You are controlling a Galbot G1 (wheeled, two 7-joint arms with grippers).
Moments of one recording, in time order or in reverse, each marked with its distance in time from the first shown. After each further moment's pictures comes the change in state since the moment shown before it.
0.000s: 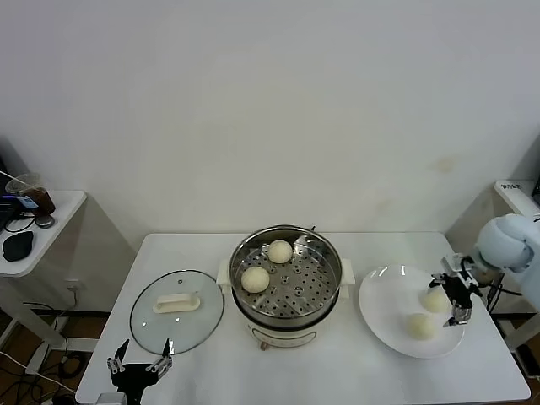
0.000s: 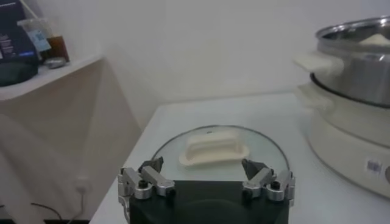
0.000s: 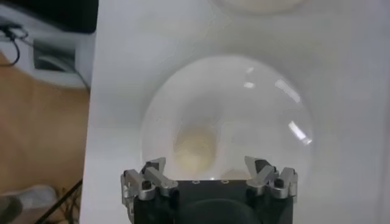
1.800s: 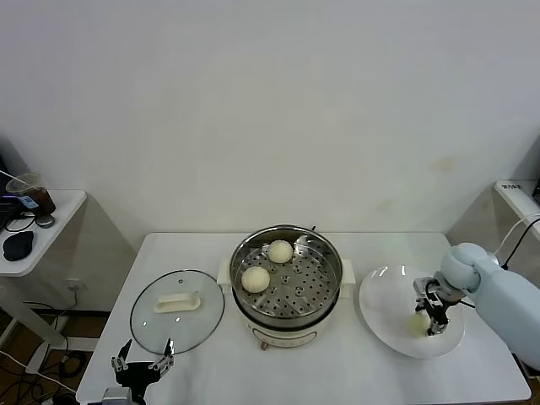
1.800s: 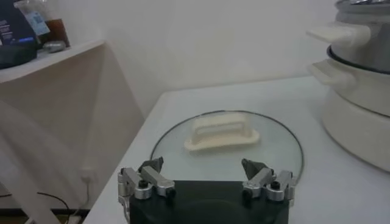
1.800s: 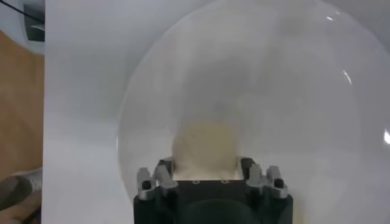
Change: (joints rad) left arm -0.055 0.000 0.006 0.072 0.008 0.000 0.002; right arm -0.113 0.207 0.057 -0.200 -0.226 0.038 0.041
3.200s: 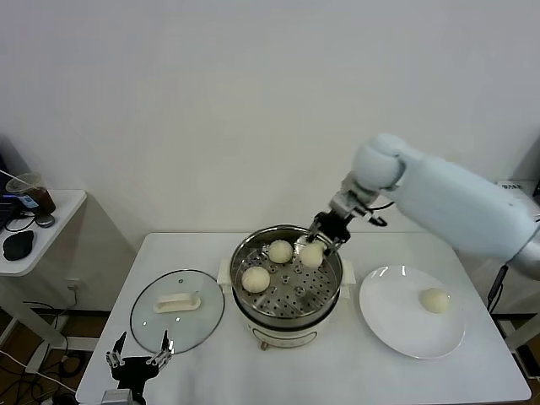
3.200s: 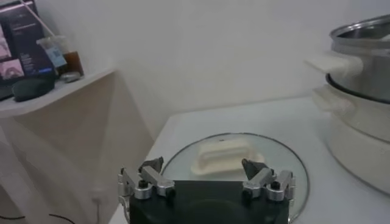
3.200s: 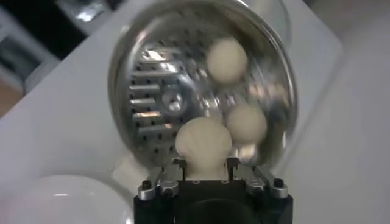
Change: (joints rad) left arm 0.033 -0.031 0.017 -0.063 0.062 -0.045 -0.045; right arm 0.766 0.301 -0.591 0.108 0.477 0.375 -0.012
